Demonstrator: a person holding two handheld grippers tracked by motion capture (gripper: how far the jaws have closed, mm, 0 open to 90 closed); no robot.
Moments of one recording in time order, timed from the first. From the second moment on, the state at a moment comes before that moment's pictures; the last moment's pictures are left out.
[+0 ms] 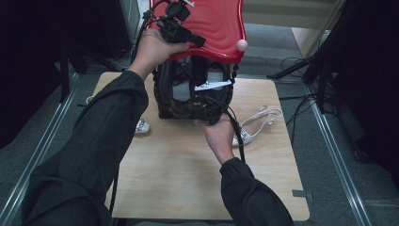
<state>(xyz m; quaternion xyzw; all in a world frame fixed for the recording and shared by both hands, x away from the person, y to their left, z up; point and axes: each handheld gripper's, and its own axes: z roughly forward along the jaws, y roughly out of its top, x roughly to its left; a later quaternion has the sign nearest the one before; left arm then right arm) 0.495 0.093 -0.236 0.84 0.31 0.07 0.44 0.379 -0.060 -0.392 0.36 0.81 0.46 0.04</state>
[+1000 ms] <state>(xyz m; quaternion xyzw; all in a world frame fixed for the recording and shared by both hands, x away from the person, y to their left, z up) 0.491 0.096 -0.234 0.83 0.32 0.08 0.45 0.425 -0.009 -0.394 0.39 0.80 0.46 0.04</state>
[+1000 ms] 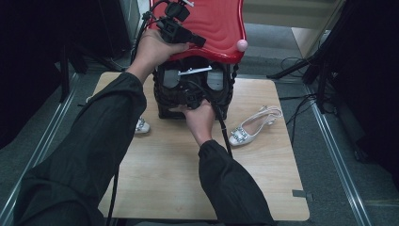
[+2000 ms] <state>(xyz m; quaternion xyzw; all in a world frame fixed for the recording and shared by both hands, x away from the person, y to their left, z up) 0.426 0.121 -0.219 0.85 0.30 0.04 0.43 0.354 -0.080 -0.397 0.34 0.80 0.50 0.02</state>
